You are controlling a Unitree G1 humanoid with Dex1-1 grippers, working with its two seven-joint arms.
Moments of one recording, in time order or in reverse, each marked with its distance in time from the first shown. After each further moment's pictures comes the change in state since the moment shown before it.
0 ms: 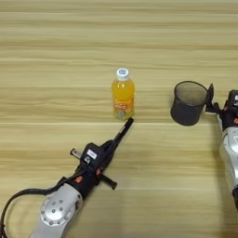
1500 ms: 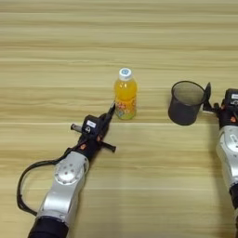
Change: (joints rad) left arm -0.378 -0.108 0.084 0.475 0.001 -0.137 0.117; right arm -0.015 0.014 0.006 0.006 -0.014 0.000 -0.018
